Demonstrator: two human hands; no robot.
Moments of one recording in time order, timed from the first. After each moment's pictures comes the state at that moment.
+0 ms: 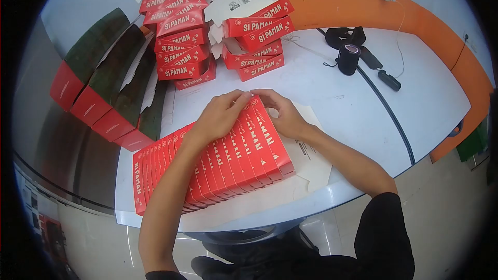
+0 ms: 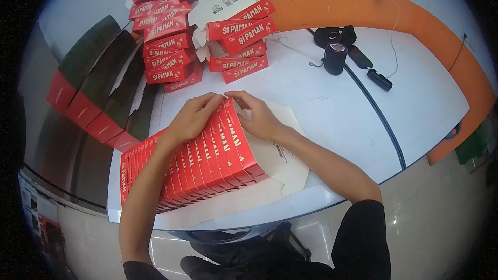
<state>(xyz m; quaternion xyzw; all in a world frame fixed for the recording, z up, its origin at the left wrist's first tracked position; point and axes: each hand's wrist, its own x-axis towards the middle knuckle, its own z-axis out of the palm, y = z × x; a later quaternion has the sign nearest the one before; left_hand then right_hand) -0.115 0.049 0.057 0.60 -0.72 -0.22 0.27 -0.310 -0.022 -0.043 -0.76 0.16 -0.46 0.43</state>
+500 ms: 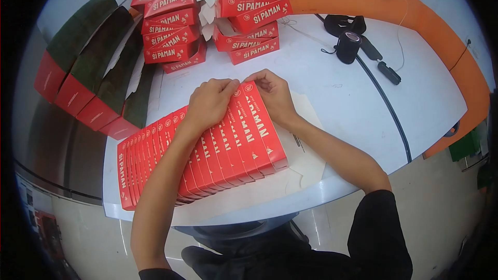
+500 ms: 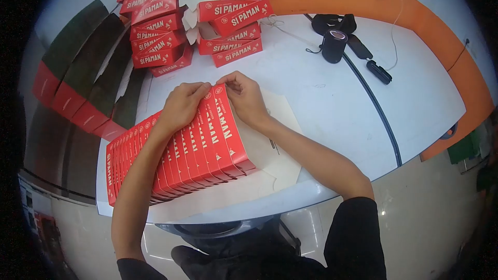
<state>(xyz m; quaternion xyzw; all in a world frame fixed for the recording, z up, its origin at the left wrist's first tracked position) -0.118 0.037 0.036 0.69 -0.67 -0.14 0.24 -0.285 -0.033 -0.054 -0.62 0.20 -0.53 0.54</state>
